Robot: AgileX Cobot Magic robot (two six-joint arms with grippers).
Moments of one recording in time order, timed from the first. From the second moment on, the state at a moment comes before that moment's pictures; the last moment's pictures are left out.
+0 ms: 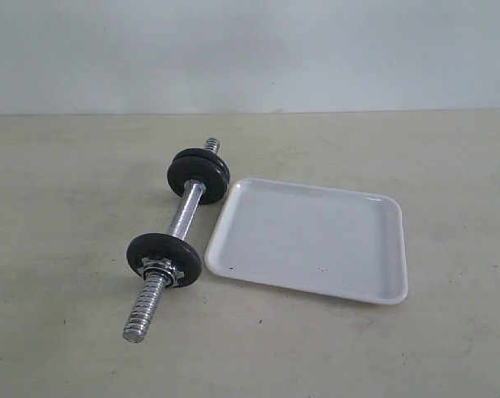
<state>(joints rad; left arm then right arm) 0.01 0.00 0.00 -0.06 0.29 0.24 -0.06 0.28 -0.01 -0.12 -0.08 0.21</state>
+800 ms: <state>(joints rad) 0.01 0.00 0.00 -0.06 0.29 0.24 -0.06 0.01 0.00 -0.14 0.37 0.17</state>
